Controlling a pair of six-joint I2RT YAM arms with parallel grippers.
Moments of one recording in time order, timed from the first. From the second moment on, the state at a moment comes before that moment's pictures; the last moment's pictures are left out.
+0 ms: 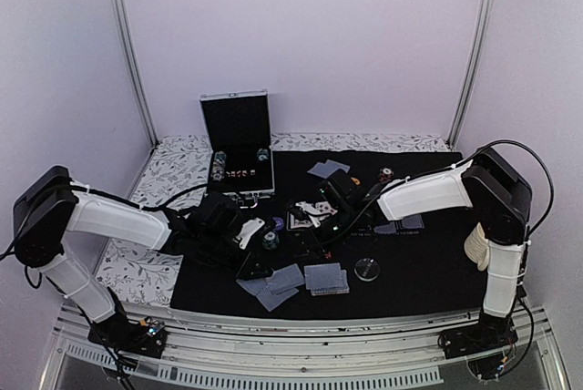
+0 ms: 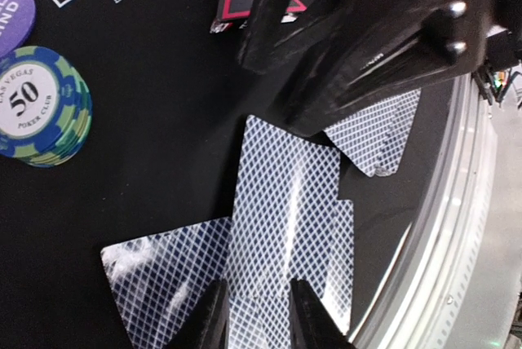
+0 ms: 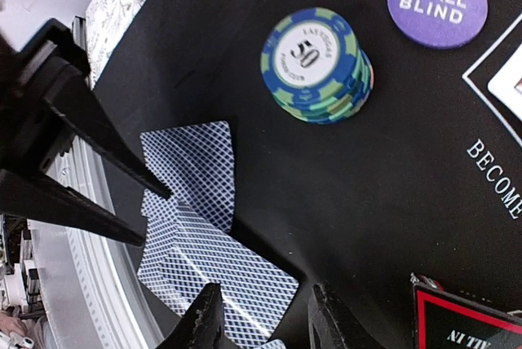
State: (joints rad) left arm -0.84 1.58 0.69 -0.02 0.40 -0.25; right arm 0.87 1.98 1.22 -0.19 -0.56 0.25
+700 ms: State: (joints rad) left arm -0.84 1.63 0.69 -0.01 0.49 -0.26; right arm 0.87 2.06 1.23 -0.16 -0.64 0.25
